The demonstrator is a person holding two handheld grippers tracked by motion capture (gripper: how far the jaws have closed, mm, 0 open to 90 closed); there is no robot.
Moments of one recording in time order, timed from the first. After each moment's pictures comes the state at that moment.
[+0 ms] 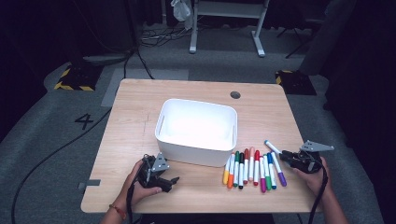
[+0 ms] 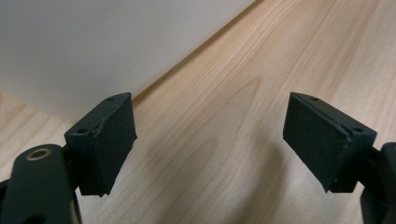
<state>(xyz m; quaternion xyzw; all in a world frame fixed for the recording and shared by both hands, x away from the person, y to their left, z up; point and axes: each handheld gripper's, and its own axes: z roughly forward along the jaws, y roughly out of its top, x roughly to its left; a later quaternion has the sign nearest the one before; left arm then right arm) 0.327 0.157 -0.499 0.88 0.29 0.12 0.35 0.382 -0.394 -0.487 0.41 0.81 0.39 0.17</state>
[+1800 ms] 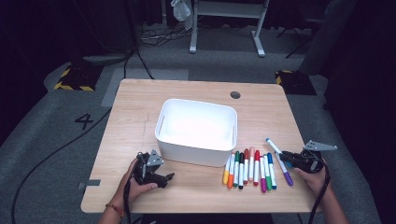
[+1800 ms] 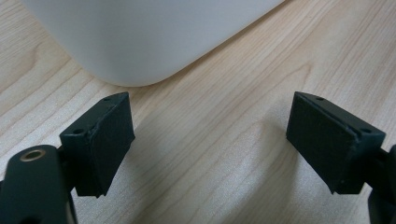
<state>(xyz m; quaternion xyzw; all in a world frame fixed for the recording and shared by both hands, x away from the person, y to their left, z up) 0.336 0.169 -0.503 0.87 0.33 0.12 0.35 0.384 -0.404 -0.492 0.43 0.79 0.42 0.13</state>
